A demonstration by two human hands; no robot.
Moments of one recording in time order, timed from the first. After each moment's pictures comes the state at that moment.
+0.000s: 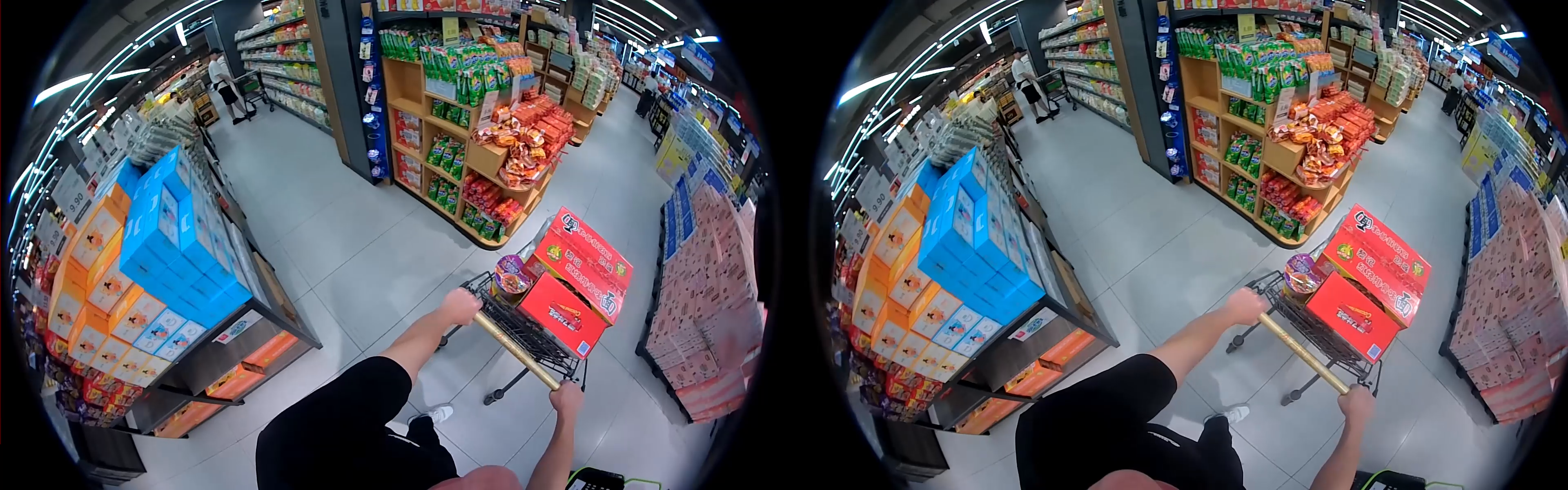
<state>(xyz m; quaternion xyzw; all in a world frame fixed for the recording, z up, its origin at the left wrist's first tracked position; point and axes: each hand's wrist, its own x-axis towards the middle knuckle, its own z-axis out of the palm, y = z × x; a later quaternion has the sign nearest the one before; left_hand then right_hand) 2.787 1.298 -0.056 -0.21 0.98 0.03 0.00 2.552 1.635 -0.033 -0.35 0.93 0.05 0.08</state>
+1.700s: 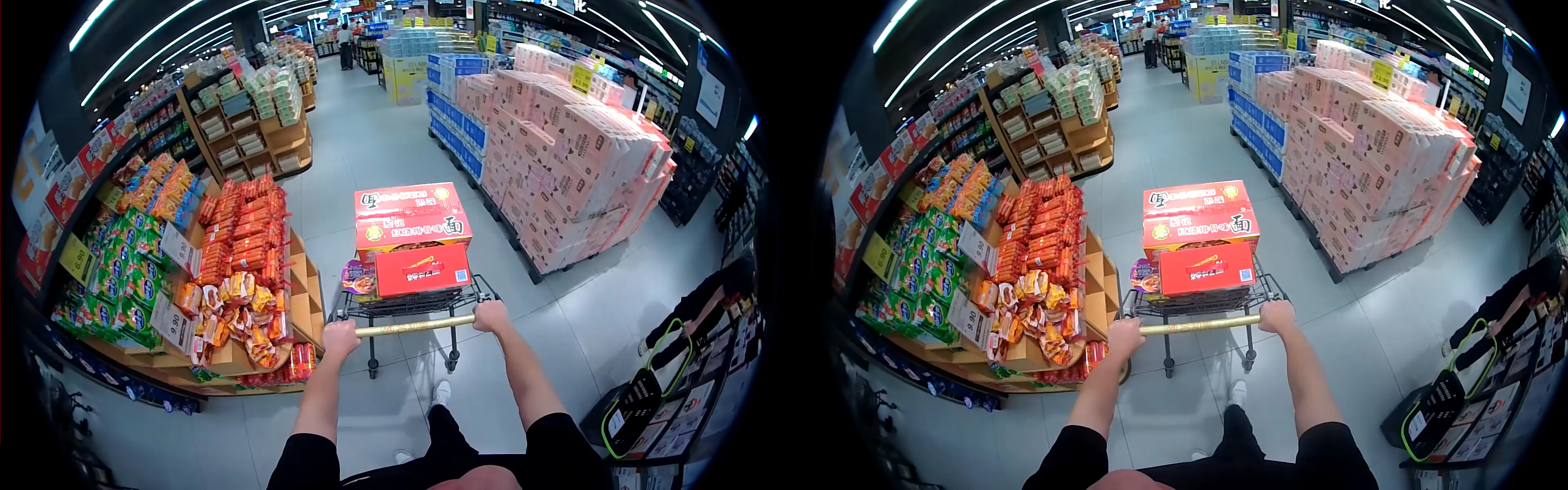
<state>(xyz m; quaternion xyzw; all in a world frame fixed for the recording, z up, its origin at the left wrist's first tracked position) 2.107 0.941 -0.061 -0.09 0.99 0.03 -0.09 1.934 1.324 -0.029 -0.28 0.95 0.06 0.10</state>
